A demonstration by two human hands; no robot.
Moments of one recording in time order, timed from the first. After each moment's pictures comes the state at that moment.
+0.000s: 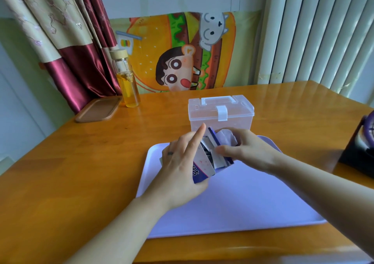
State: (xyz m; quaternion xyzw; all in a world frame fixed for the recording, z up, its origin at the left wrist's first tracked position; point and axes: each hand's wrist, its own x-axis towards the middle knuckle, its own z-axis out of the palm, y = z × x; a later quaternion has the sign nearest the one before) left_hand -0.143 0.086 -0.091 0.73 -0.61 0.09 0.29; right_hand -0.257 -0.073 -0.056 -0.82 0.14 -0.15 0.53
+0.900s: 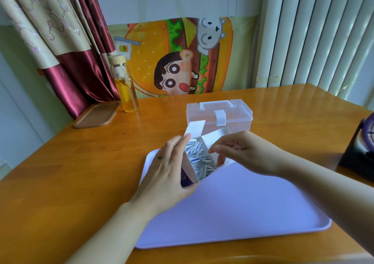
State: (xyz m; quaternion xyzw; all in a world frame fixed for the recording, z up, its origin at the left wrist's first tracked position) left_hand -0.121 0.094 -0.095 0.74 -0.60 0.15 0.27; right_hand -0.266 -0.070 -0.034 -0.92 0.10 -0.13 0.37
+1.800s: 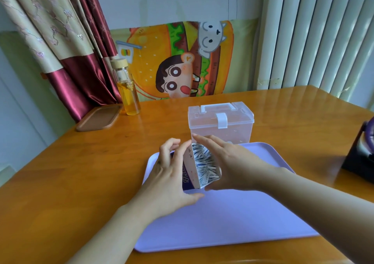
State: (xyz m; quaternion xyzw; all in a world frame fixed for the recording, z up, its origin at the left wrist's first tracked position) left_hand -0.127 0.099 -0.083 0.78 -0.58 0.05 0.24; right_hand -0.245 -0.061 -0.060 -0.99 0.04 -0.14 0.09
